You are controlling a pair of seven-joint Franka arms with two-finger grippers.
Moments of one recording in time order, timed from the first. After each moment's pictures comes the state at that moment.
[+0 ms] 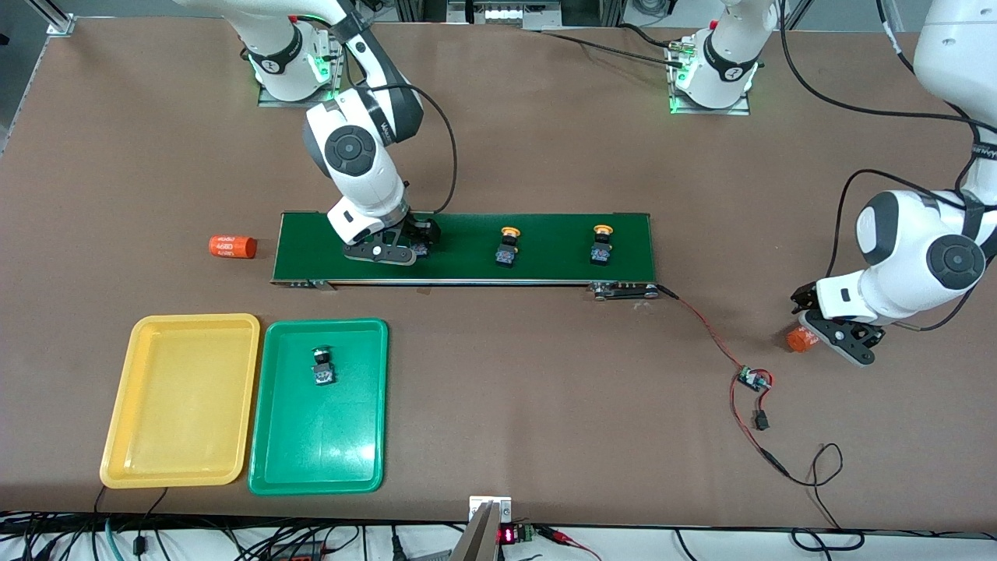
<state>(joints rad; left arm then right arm) 0.43 0.54 -0.30 -1.85 0.28 2.38 0.74 0.72 0.35 -0.11 -2.03 0.09 2.37 0.66</state>
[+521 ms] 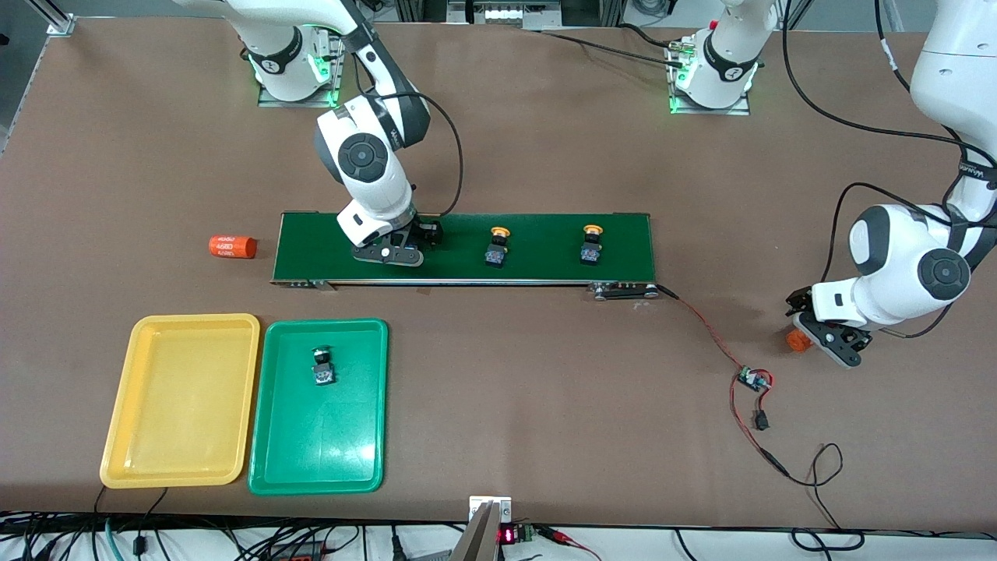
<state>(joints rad) 0.45 0.61 -0.30 -1.85 0.29 2.43 0.81 0.73 0.39 -0.11 -2.03 0.09 2.40 0.66</state>
